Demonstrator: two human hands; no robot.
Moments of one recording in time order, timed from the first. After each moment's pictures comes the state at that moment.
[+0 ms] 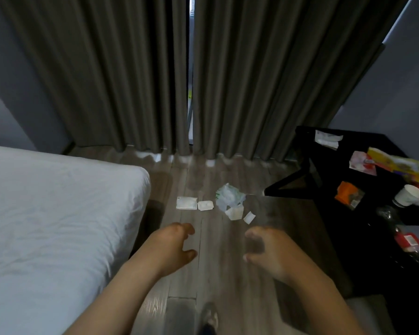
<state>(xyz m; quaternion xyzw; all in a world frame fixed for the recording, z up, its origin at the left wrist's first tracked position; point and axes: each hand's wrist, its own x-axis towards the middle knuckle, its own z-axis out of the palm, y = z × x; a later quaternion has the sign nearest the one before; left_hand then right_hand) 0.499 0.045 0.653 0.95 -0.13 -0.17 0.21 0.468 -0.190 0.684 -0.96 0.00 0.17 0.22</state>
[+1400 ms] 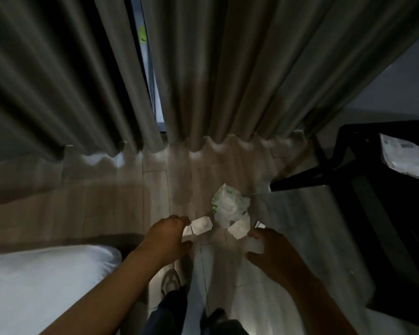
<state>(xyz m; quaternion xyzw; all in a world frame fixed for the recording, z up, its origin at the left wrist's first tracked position) 1.136 0.019 0.502 0.91 -0.20 -0.32 0.17 1.036 -0.207 0.530 -0.92 0.17 0.26 0.23</state>
